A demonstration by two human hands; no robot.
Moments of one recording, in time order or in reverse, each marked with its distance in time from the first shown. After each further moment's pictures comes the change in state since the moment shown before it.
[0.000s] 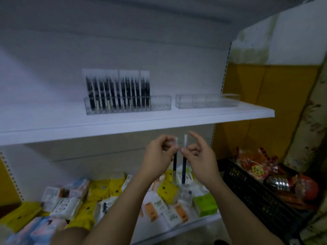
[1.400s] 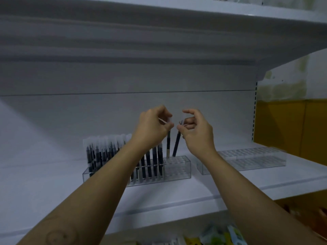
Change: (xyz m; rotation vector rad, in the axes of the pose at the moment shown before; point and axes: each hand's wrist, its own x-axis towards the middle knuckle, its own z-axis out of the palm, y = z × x) left_hand 0.251 0.097 -0.095 0.486 0.186 0.334; right_hand 0.275 -0.098 0.045 0.081 0.101 -0.355
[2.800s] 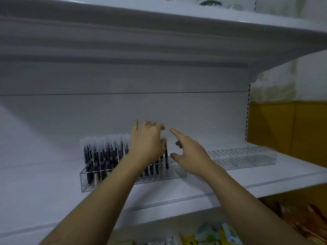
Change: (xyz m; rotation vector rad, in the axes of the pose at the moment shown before) left_hand -0.026 -0.005 0.008 0.662 -0.131 -0.018; right_hand -0.031 0.017 -0.009 -0.566 -0.467 0.008
